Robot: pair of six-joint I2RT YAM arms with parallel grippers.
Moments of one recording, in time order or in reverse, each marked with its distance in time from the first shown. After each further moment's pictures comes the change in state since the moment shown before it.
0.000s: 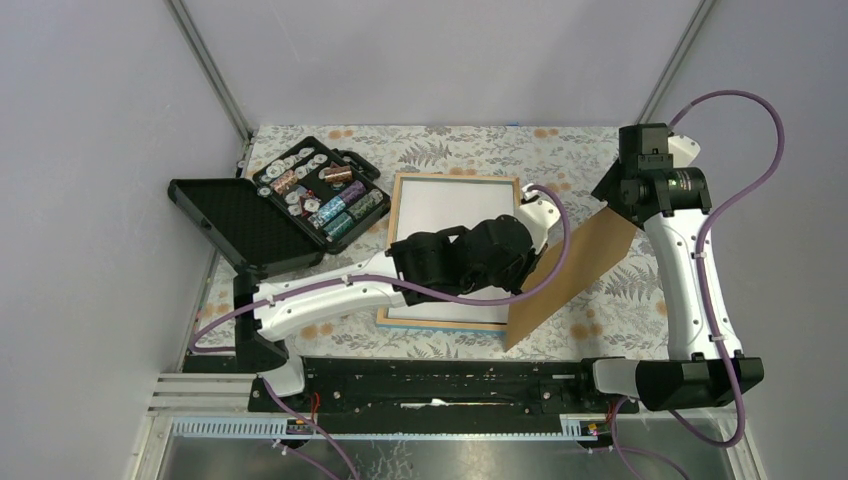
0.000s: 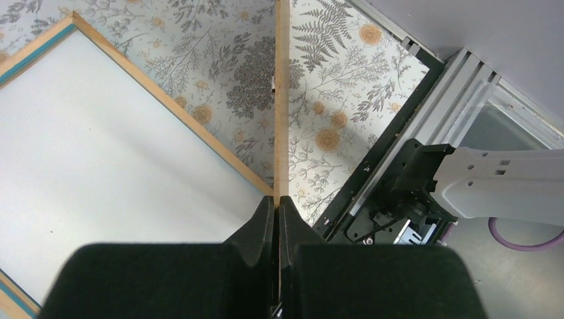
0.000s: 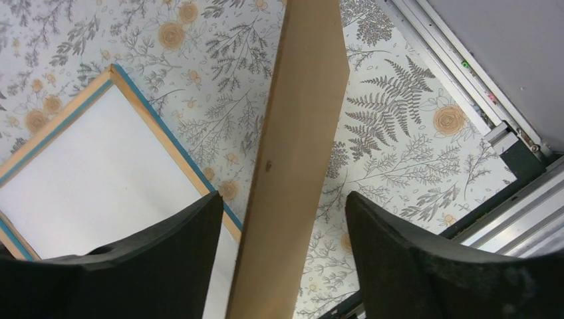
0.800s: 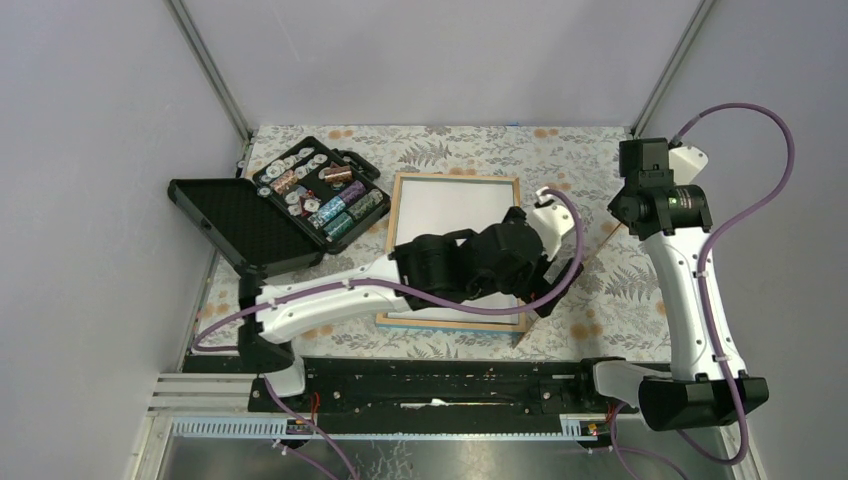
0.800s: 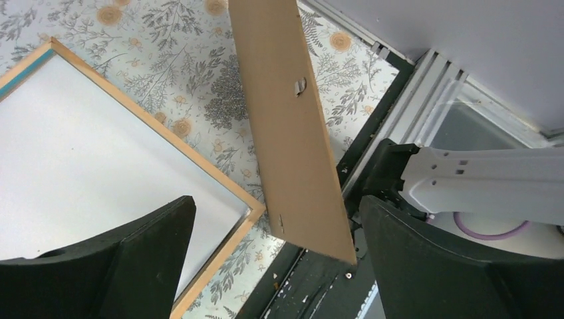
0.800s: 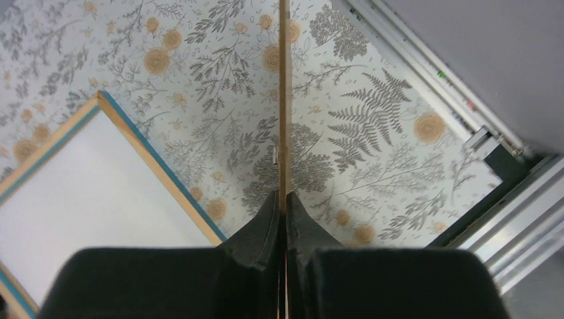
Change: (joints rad) left arm -0.055 0.068 0.134 -0.045 -0.002 0.014; right arm 0.014 -0.083 -0.106 0.060 0.090 0.055
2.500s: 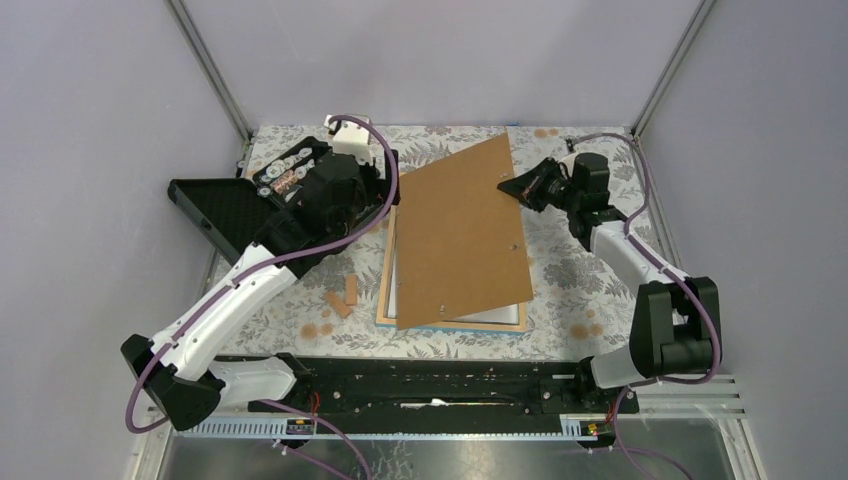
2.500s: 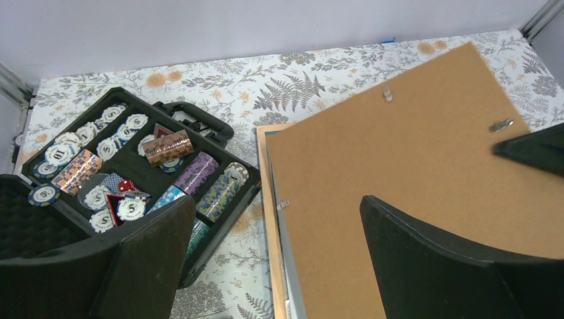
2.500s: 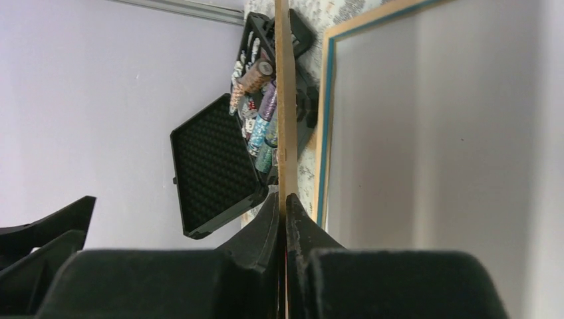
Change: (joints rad) left arm 0.654 -0.559 -0.623 0.286 -0.222 0.143; right arm 0.048 0.227 -0.519 1.290 -1.113 0.285
